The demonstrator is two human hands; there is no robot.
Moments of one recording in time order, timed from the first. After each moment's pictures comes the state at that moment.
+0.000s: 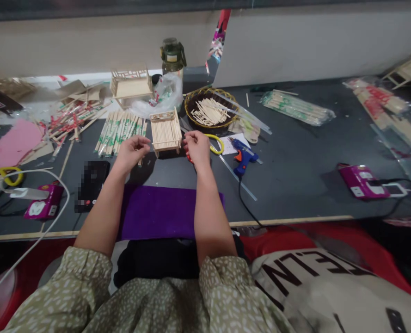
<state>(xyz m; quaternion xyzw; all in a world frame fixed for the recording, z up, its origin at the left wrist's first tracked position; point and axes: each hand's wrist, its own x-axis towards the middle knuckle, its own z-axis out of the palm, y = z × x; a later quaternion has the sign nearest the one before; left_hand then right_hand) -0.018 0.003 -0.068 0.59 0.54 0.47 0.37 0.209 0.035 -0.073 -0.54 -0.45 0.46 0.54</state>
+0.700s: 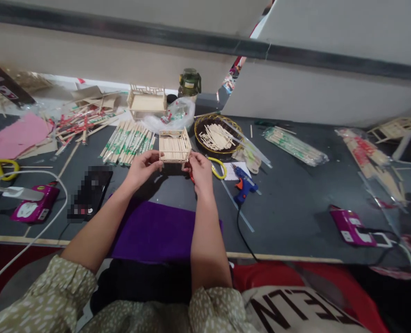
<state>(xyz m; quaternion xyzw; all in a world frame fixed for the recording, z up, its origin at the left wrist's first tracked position) 0.007 -0.007 -0.063 0.56 0.49 0.53 0.41 0.200 0.026 -0.064 -0.48 -0.42 0.55 0.54</state>
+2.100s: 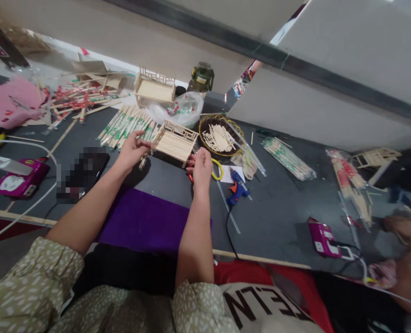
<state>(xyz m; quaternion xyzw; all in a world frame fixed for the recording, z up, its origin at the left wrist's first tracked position) -0.010 0.005 -0.069 0.36 0.57 0.58 0.45 0.209 0.032 -0.081 -0.55 -0.44 0.46 0.54</state>
